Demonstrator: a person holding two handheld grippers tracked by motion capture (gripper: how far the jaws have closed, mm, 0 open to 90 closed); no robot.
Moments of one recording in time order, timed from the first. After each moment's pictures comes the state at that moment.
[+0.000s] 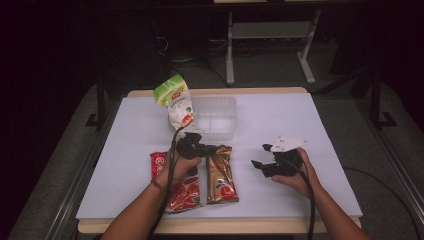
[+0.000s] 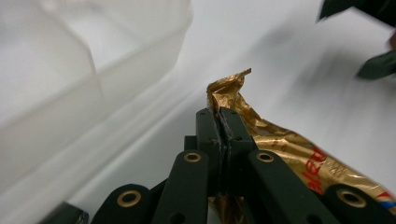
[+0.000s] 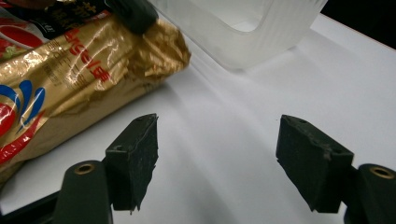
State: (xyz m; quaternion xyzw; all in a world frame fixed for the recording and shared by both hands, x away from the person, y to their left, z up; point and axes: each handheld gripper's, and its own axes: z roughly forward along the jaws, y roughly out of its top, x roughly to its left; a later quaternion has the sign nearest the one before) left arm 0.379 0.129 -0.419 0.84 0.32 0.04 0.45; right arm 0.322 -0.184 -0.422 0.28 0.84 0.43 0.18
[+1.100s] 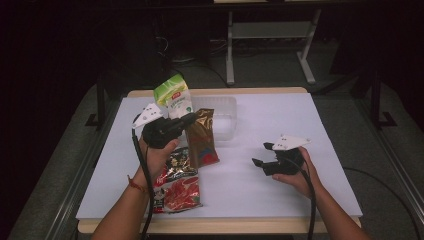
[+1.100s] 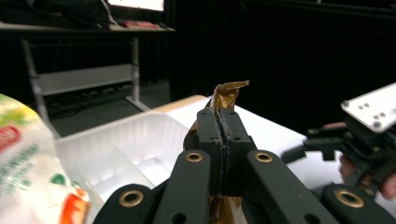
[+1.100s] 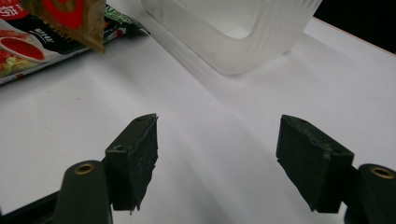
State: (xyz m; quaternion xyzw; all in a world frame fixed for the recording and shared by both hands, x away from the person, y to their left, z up) left arm 0.340 0.185 -0.320 0.70 0.31 0.19 0.62; right arm 0.323 -0.187 -0.419 0.29 0.83 0.44 0.18
